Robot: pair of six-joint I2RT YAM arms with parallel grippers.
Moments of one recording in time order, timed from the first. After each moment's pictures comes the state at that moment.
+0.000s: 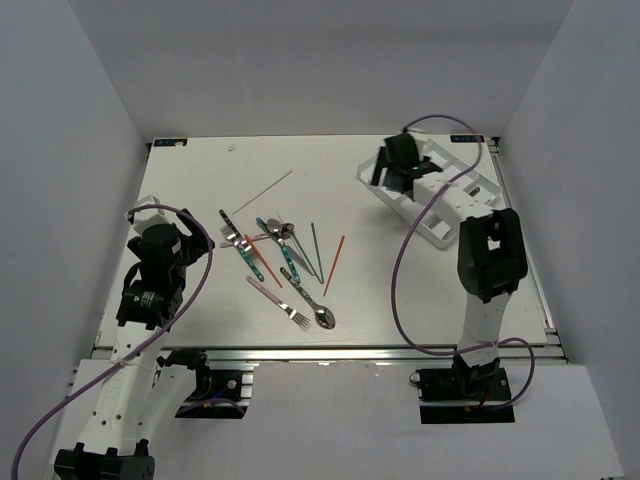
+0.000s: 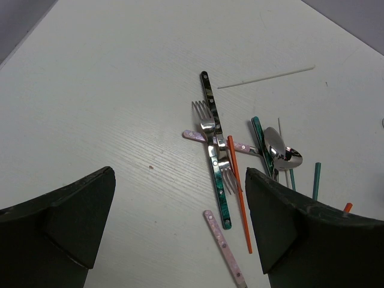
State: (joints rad) left arm -0.13 0.70 0.77 -0.52 -0.38 -0.47; right arm 0.33 1.95 1.55 -0.35 0.36 0.44
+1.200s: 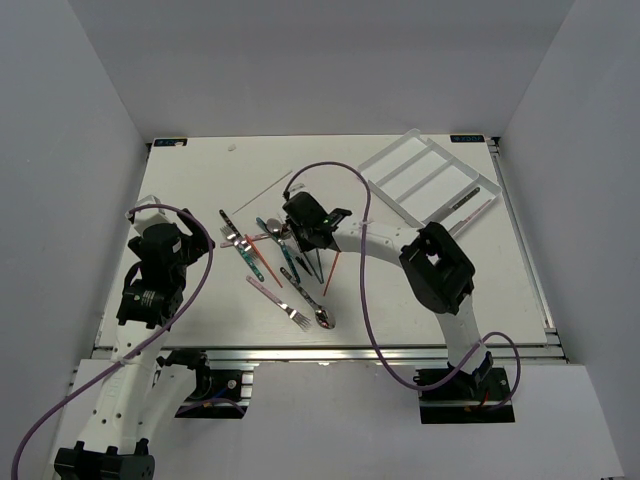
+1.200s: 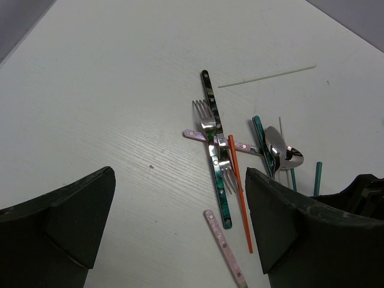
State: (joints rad) left arm -0.13 0.71 0.77 -0.52 -0.38 -0.47; right arm 0.91 2.08 1.56 -0.35 0.22 0.26
